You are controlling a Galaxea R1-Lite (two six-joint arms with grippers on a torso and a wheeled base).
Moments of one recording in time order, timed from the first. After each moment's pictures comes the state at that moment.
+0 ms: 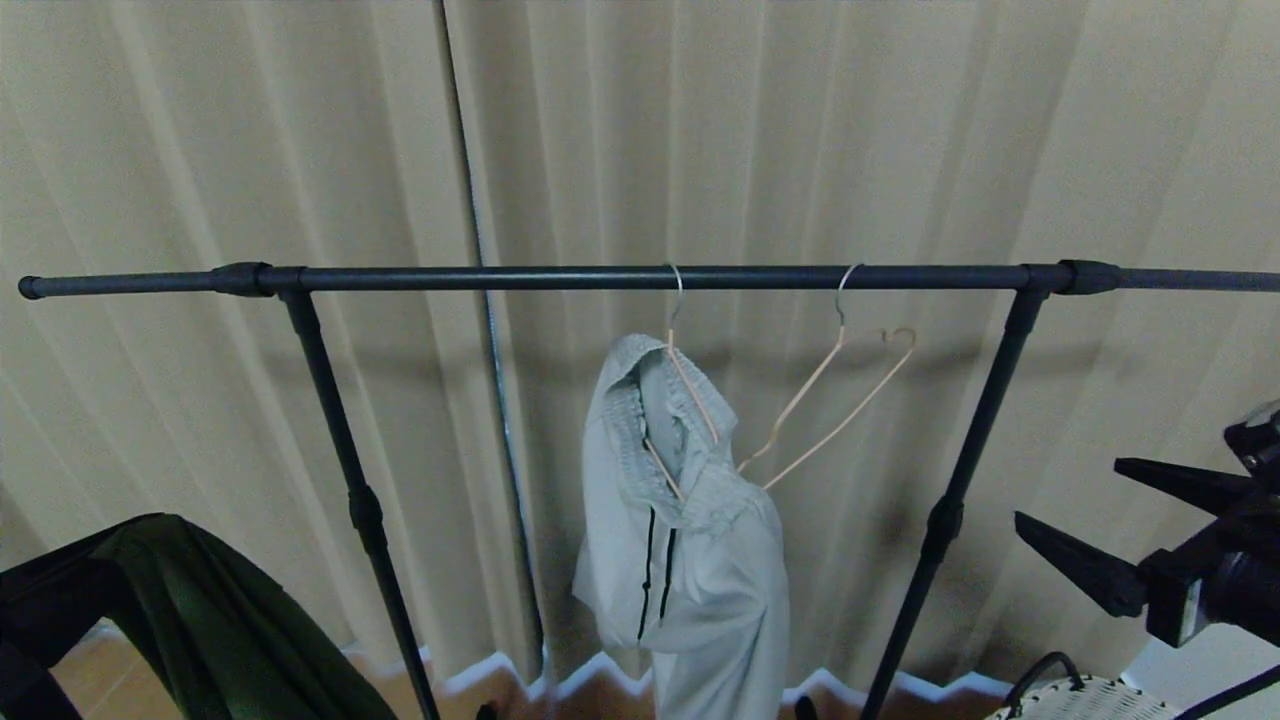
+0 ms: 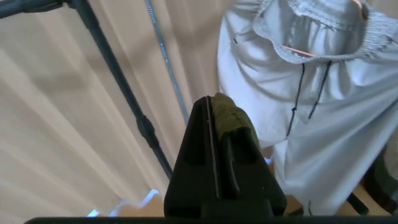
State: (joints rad) left arm -0.25 0.79 -0.33 -0.34 0.00 0.20; right arm 0.18 1.16 -0.34 -0.52 0.09 -0.17
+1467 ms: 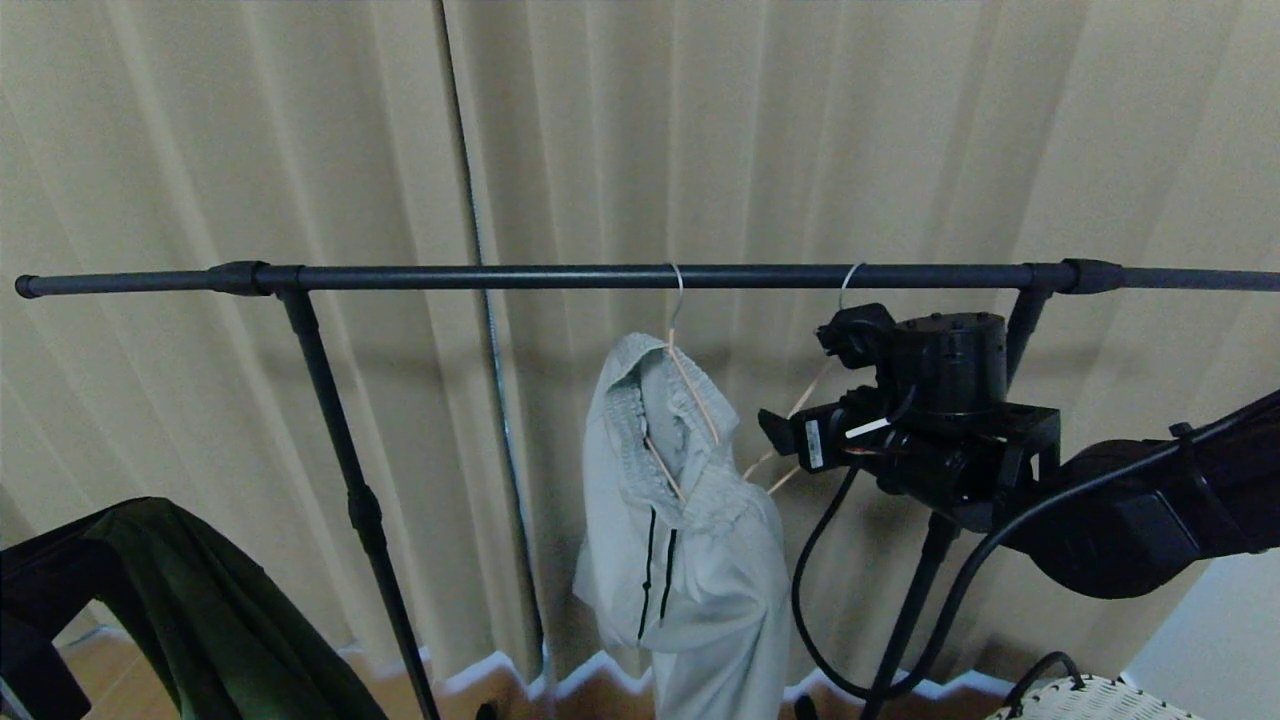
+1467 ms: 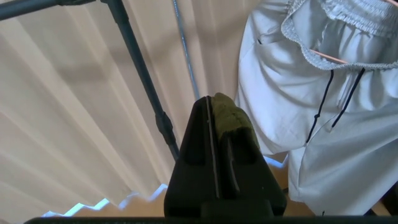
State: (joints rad) left arm -0.20 0.82 -0.35 -0.35 0.00 0.19; right arm 0.52 1.89 -0.93 -0.56 -0.33 0.07
